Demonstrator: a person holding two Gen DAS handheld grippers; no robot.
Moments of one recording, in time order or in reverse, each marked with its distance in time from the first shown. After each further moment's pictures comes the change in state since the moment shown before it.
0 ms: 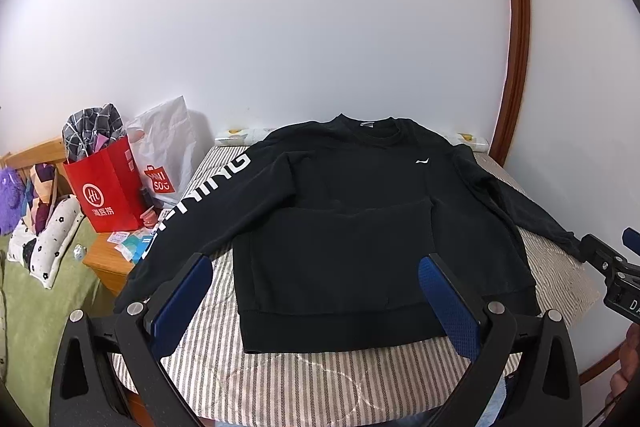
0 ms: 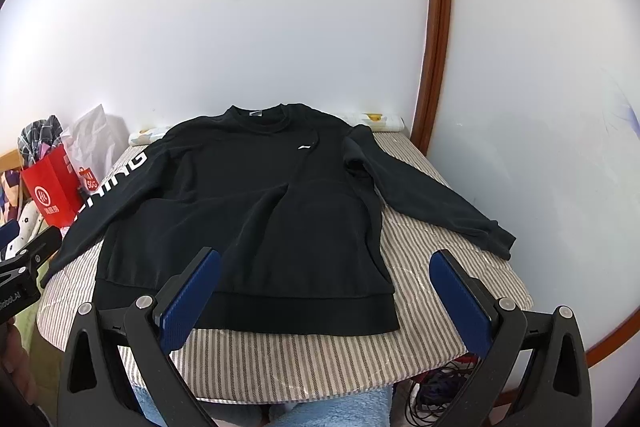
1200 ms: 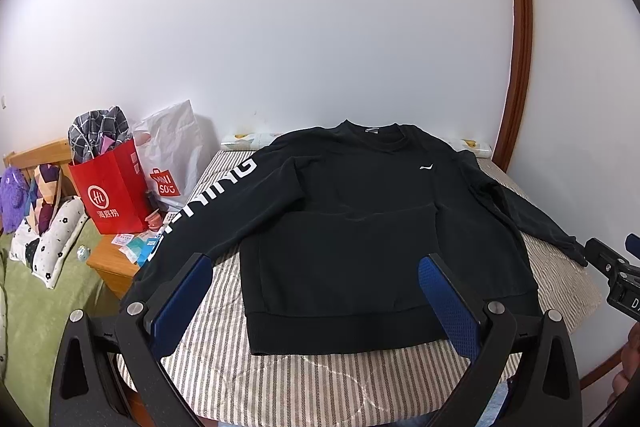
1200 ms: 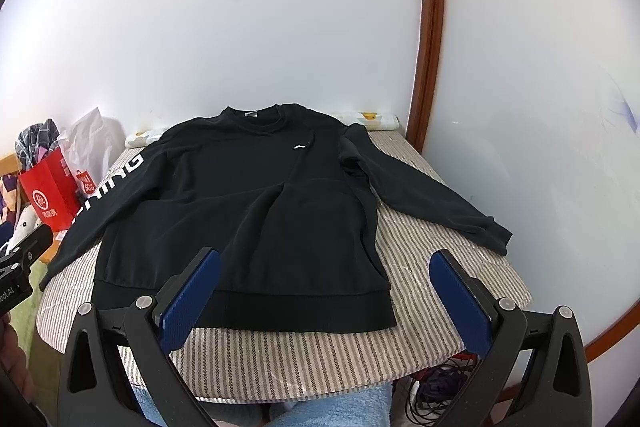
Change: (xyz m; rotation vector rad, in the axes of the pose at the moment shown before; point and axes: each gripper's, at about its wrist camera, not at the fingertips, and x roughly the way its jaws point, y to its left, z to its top) left arm -0.005 0.007 0.001 -0.005 -0.019 0.013; right arm -0.004 0.000 -0.007 0.019 -0.007 -0.018
